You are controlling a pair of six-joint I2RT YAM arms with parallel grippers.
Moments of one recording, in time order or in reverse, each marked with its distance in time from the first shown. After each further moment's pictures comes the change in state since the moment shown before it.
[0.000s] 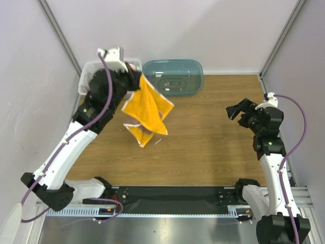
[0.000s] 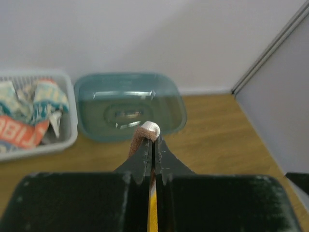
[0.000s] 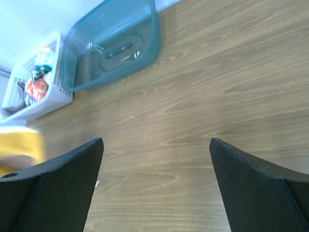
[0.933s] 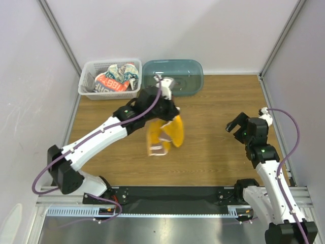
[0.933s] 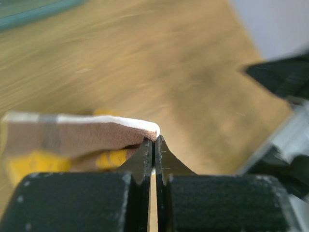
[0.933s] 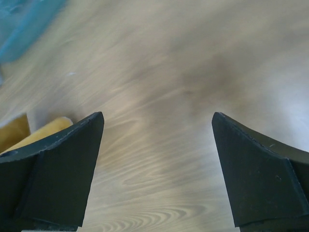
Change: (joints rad) left arm -0.194 0.162 -0.242 -0.084 0.273 -0.135; right arm 0.203 -0.083 -0.123 -0.203 0.423 0.158
